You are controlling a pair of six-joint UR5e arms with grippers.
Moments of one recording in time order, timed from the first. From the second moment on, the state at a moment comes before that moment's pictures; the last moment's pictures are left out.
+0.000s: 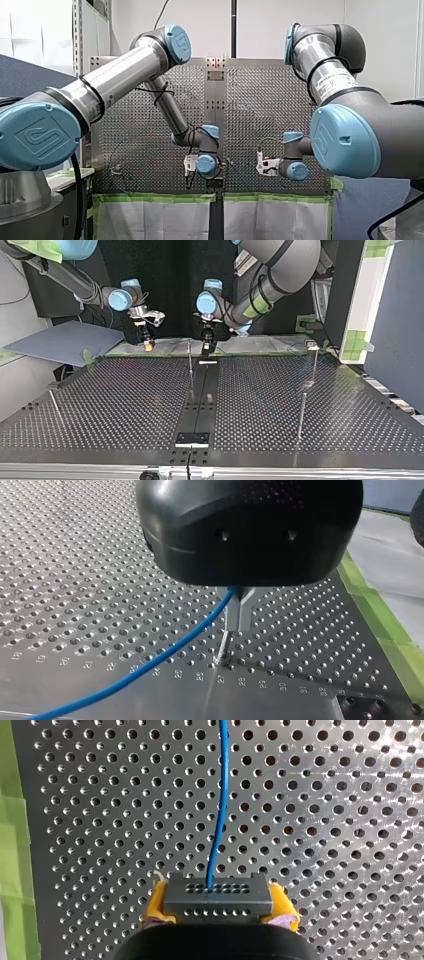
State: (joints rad) left arm -0.61 -2.49 -1.54 -2.41 -2.01 -1.67; right arm 1.84 -0.67 1.73 -0.95 1.29 1.55
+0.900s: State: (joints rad) left arm -0.59 -2.50 -1.50 -2.43 -2.00 -1.70; right arm 1.84 -0.67 1.71 -0.93 1.29 1.54
